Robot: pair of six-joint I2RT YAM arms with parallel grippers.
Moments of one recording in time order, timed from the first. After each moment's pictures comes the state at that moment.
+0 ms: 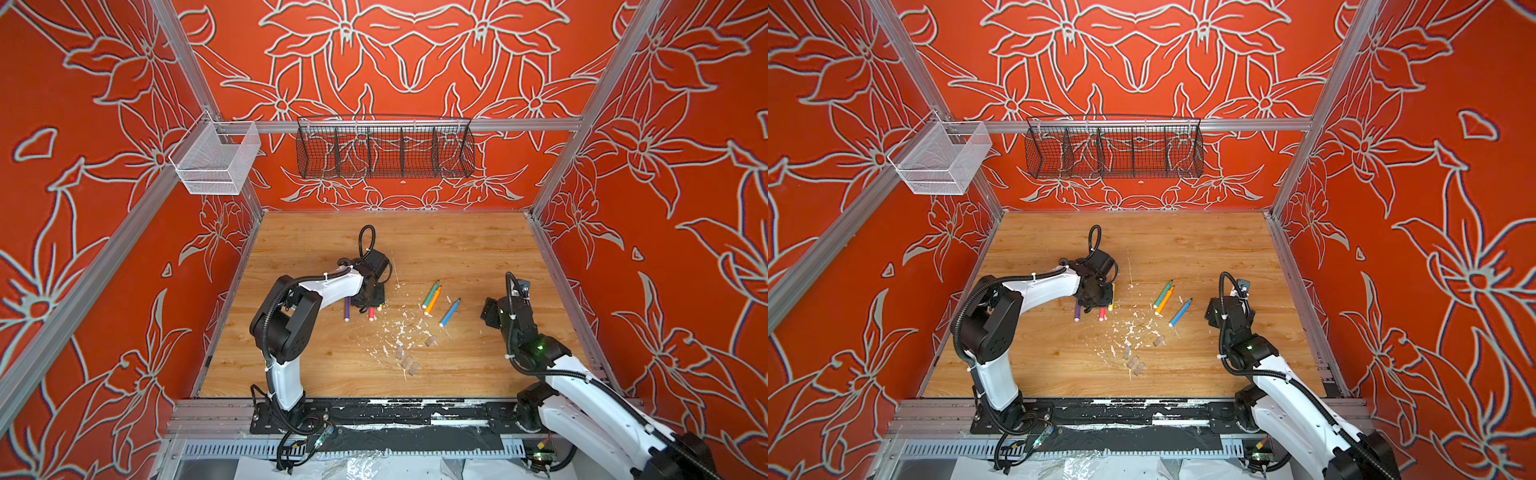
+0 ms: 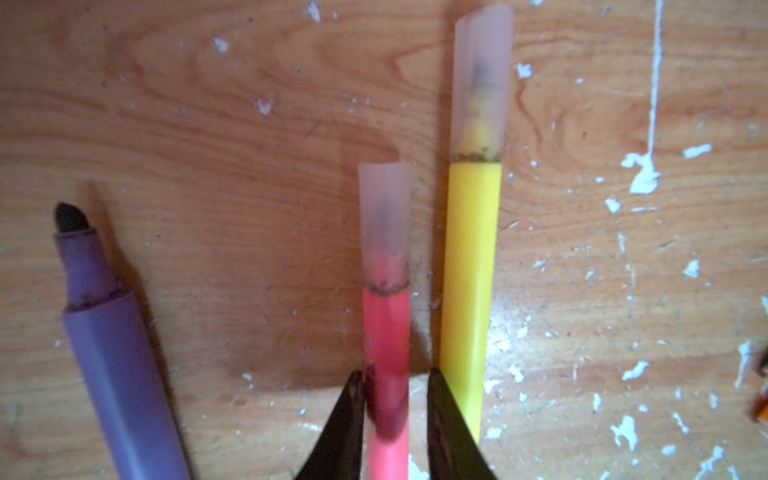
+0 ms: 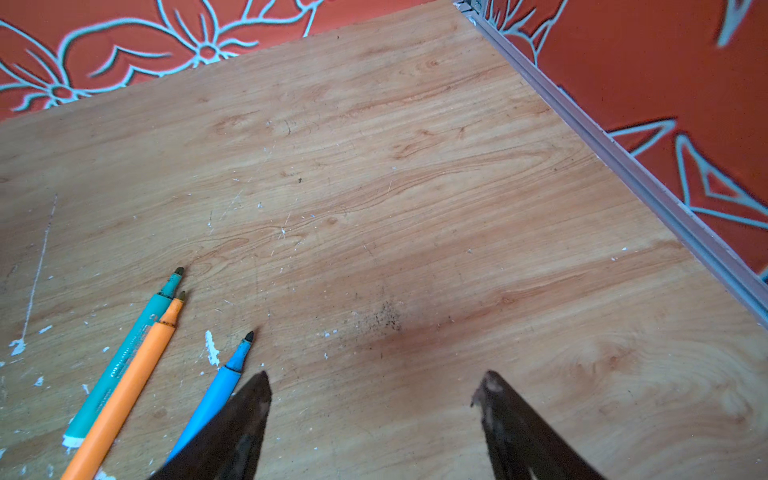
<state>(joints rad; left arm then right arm) -0.50 1.85 1.19 -0.63 -0.03 -0.58 0.39 0.78 0.37 -0.23 0.52 0.52</state>
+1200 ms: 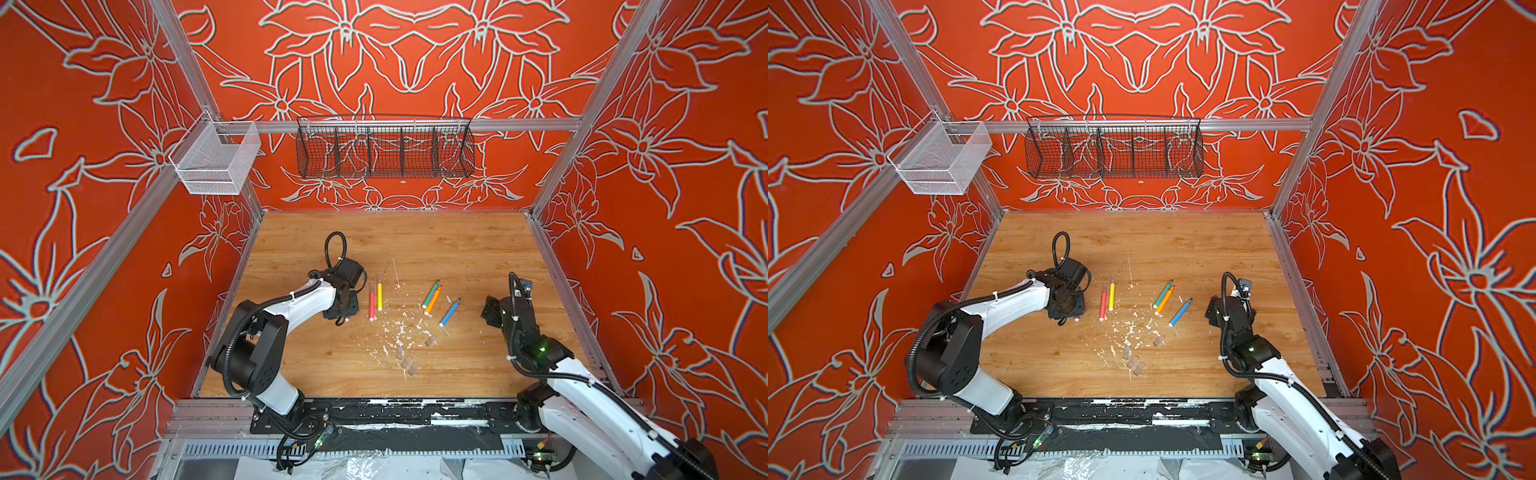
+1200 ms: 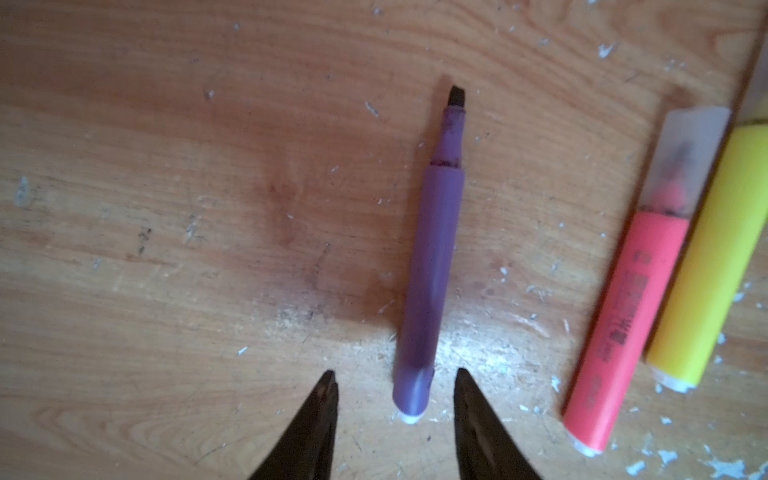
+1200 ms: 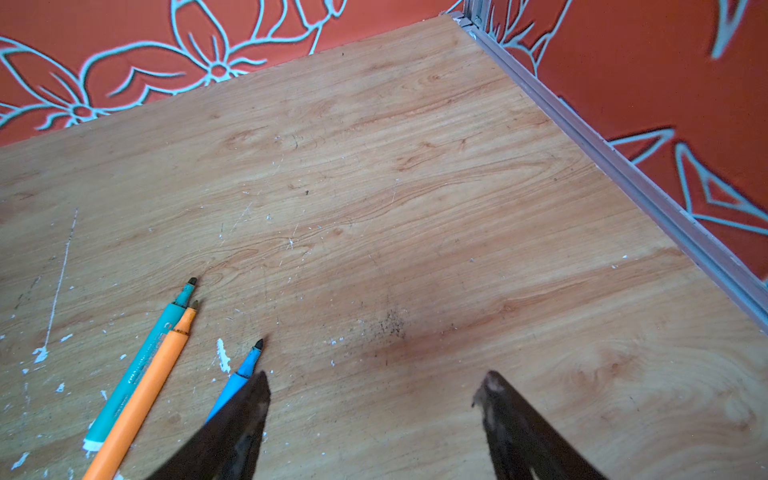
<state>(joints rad) -0.39 1.58 0.95 -0.69 -0.16 -0.64 0.39 0.76 0.37 -0.22 0.52 0.52</state>
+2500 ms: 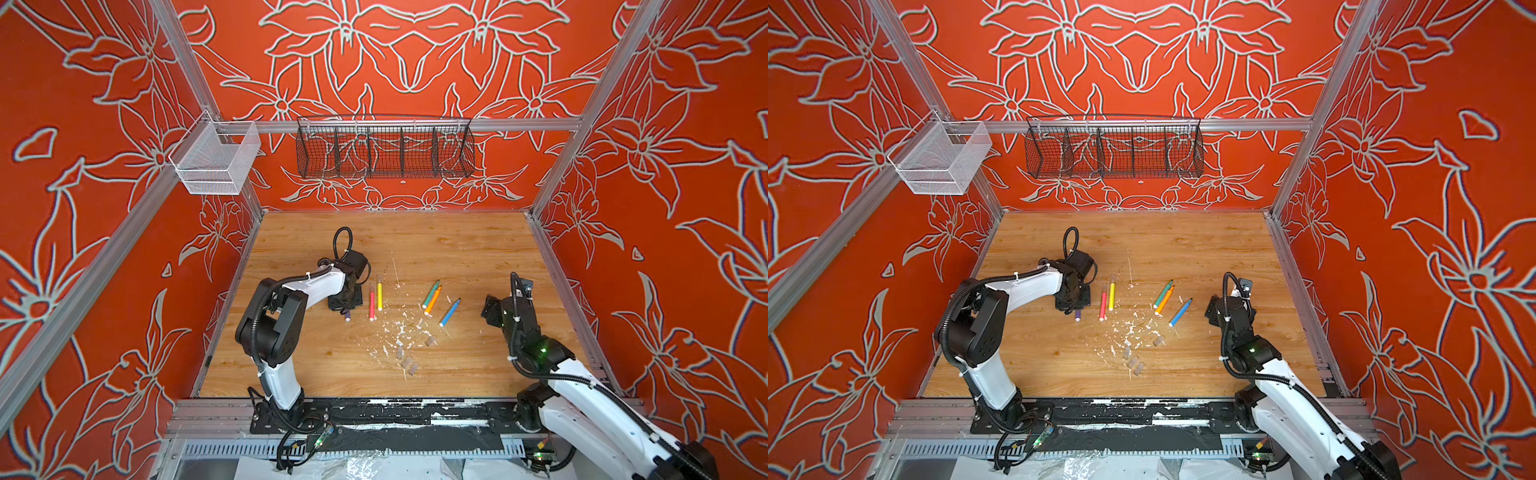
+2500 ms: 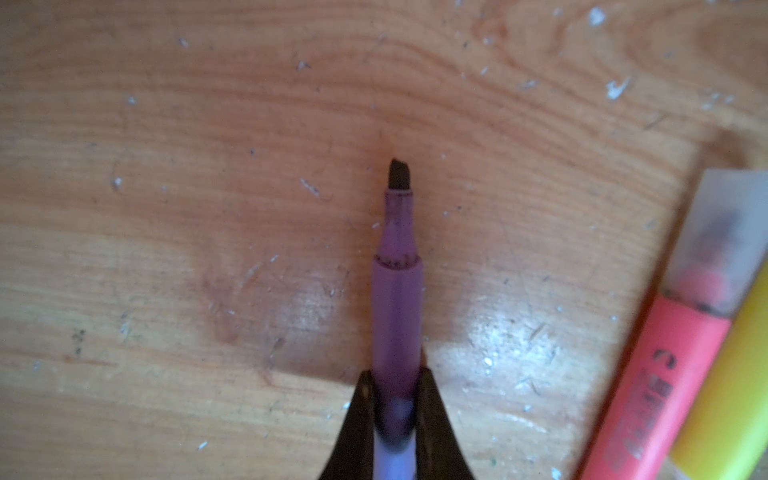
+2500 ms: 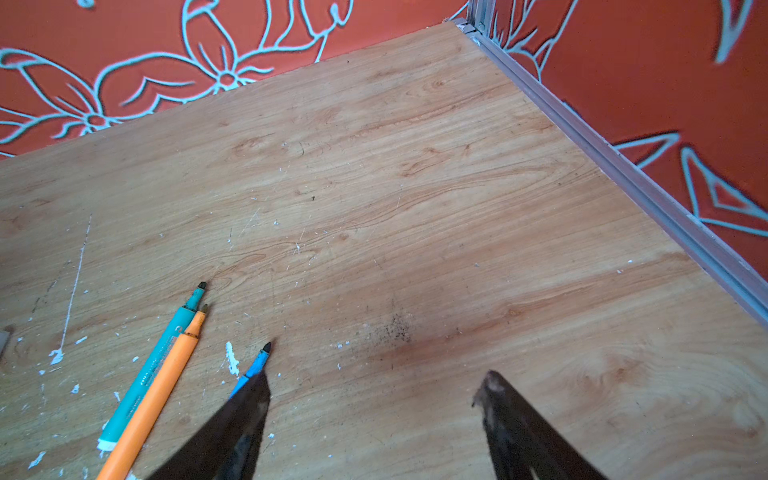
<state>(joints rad) -0.35 1.79 1.10 -0.72 -0.13 -0.55 0.39 0.74 0.37 -0.22 0.51 0.52</state>
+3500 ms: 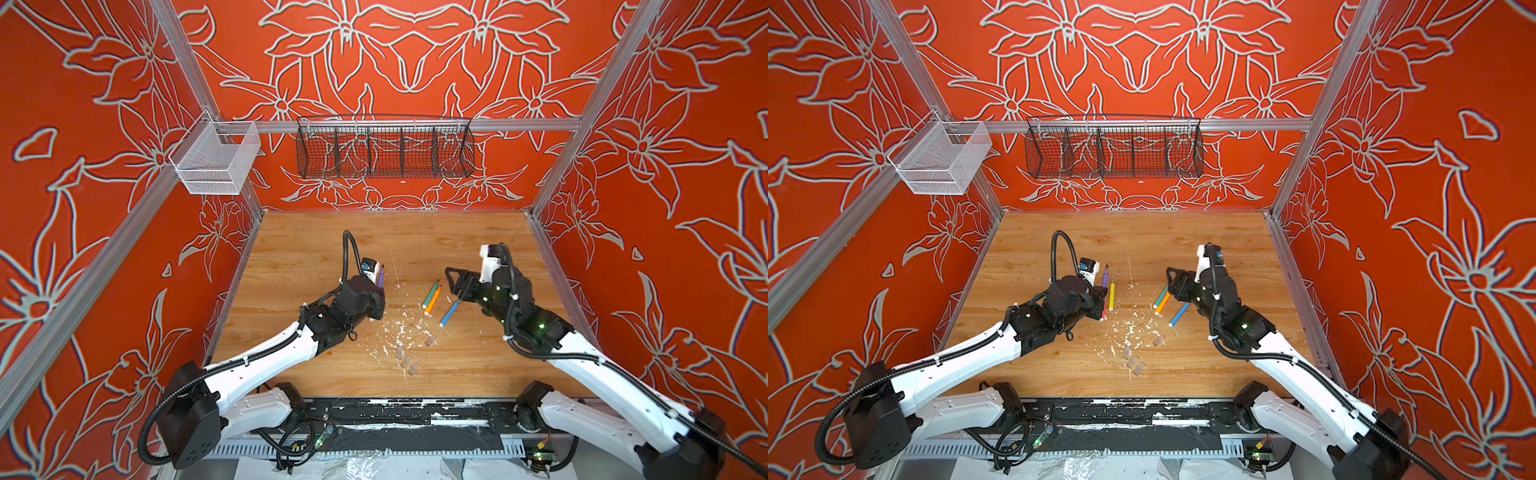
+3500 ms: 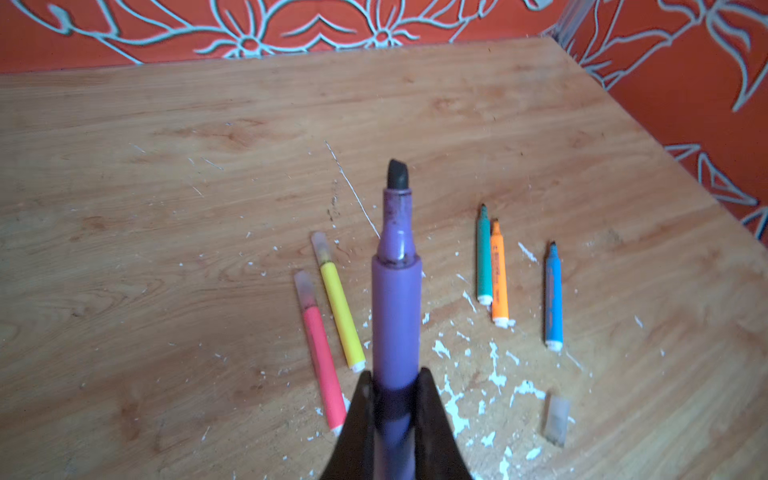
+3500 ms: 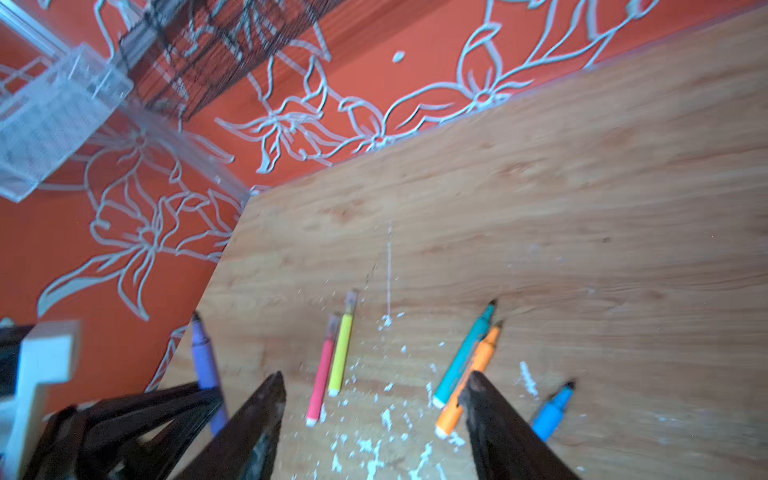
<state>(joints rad) -0.75 1.14 0.75 -0.19 -0.26 -0.32 0.66 0.94 0.75 -0.19 0.16 0.67</state>
